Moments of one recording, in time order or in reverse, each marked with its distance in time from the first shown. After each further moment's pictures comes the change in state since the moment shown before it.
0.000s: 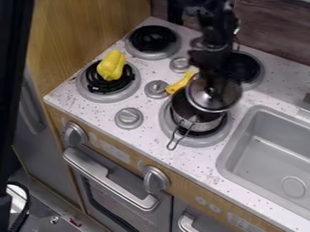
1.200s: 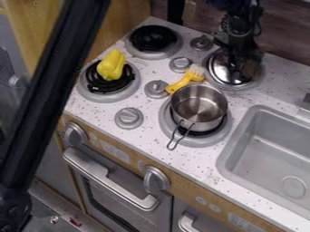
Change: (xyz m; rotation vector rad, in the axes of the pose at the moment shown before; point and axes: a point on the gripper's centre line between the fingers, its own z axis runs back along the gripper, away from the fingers) arm 0.087 0.014 -0.048 0.080 -0.142 0.027
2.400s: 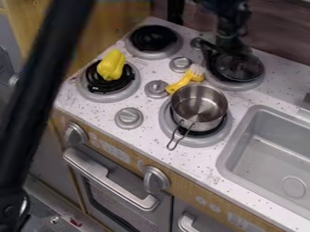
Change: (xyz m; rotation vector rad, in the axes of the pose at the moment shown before) arm -0.021 0.040 0.028 0.075 -0.012 0.135
